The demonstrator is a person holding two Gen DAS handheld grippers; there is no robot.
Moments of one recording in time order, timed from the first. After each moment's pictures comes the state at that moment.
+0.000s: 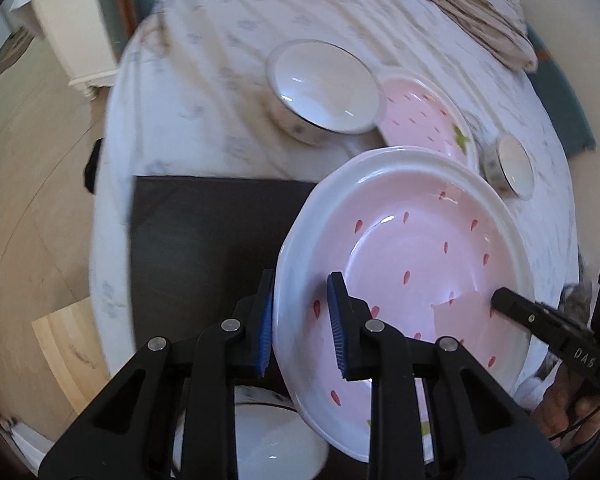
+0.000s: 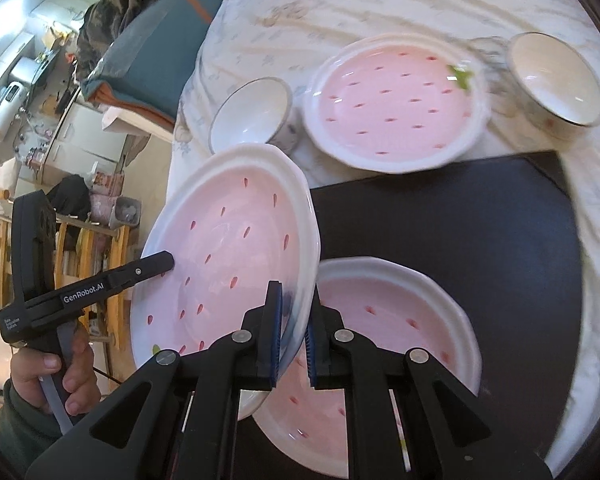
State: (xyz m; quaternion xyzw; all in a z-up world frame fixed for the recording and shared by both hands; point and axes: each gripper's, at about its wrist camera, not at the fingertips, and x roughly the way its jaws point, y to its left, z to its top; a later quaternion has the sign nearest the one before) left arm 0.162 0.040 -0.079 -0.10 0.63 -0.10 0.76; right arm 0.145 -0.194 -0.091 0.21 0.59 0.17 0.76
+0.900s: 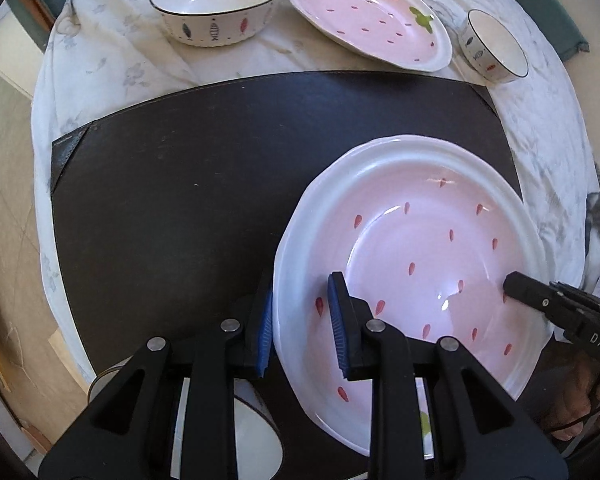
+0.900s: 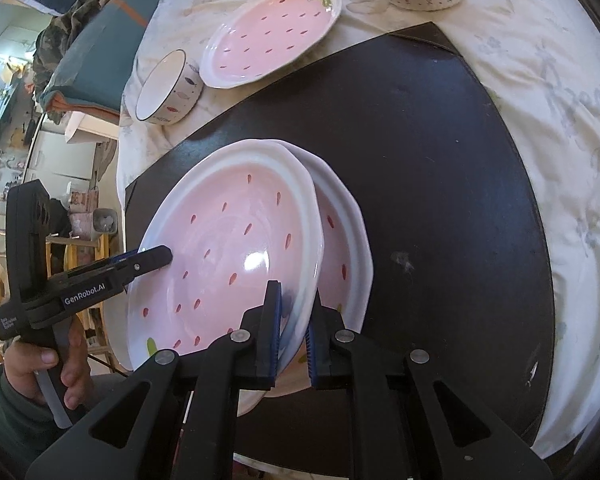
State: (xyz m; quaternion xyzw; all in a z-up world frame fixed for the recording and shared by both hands) left arm 0.124 -0.029 -0.124 0.01 0.68 -0.15 0.71; right arm 0.062 -0.256 -0.138 0.25 0.62 0.10 0.73
